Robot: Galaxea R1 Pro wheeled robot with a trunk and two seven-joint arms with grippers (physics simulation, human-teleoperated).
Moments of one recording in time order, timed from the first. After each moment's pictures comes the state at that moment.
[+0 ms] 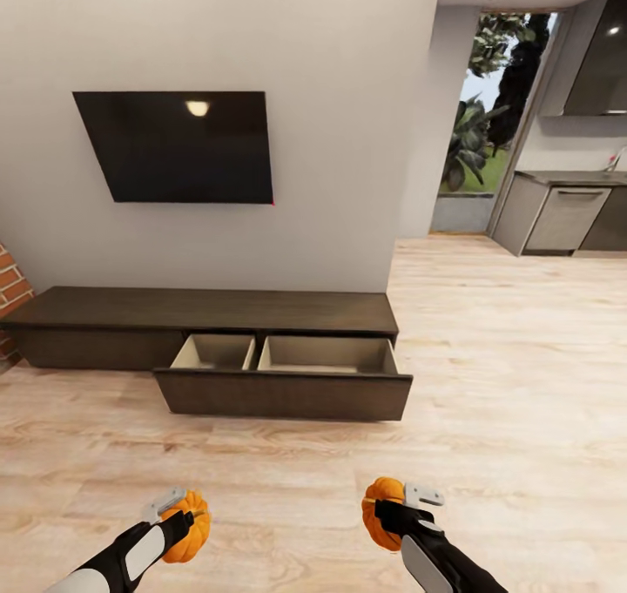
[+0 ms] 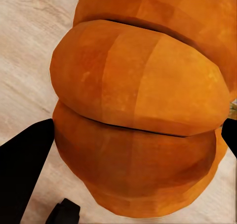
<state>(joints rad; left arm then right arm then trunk) -0.58 0.13 -0.25 -0.21 0.81 0.12 0.18 -0.45 -0.03 0.54 -0.58 -0.74 0.10 -0.37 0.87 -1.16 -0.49</state>
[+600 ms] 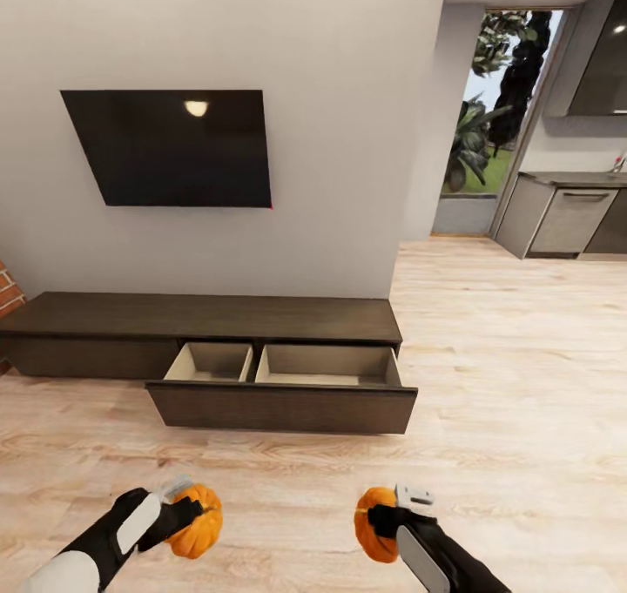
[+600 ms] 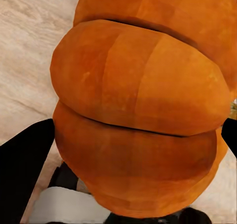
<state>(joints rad) -0.58 0.19 -0.25 -0.41 0.80 0.51 0.18 -0.45 -0.03 0.54 -0.65 -0.74 0.30 -0.38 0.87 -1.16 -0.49</state>
